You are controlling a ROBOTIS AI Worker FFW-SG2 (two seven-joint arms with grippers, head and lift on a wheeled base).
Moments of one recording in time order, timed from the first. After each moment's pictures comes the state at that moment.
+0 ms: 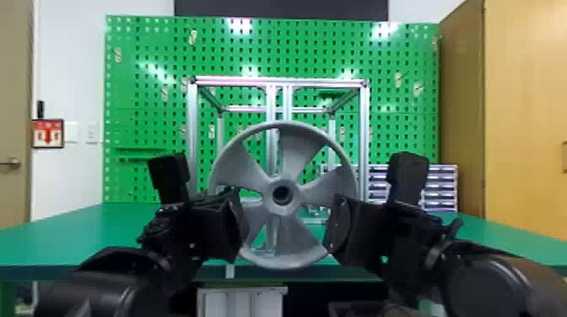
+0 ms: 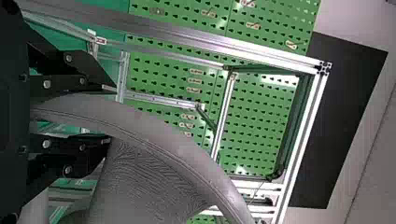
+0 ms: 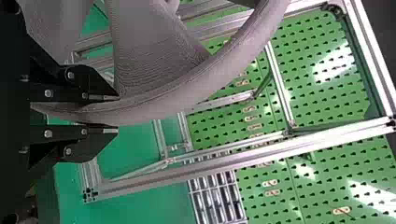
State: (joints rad) left arm -0.85 0.11 -0.25 -1.51 0.48 0.41 0.19; right arm -0.80 0.00 0.09 -1.80 -0.60 0.94 -0.45
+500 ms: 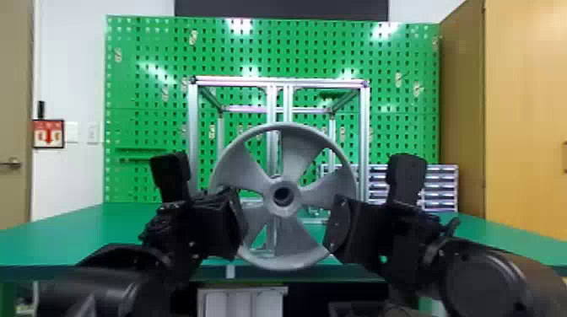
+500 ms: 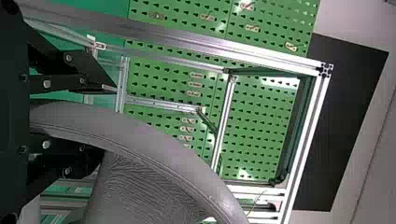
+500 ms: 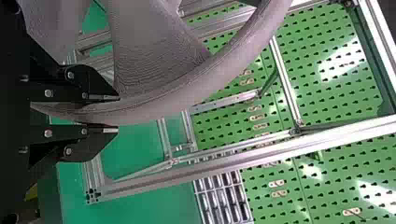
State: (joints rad) left arm -0.87 0.11 -0.25 -1.47 0.46 0.41 0.19; right arm -0.82 0.00 0.07 -1.76 -0.60 0.95 -0.45
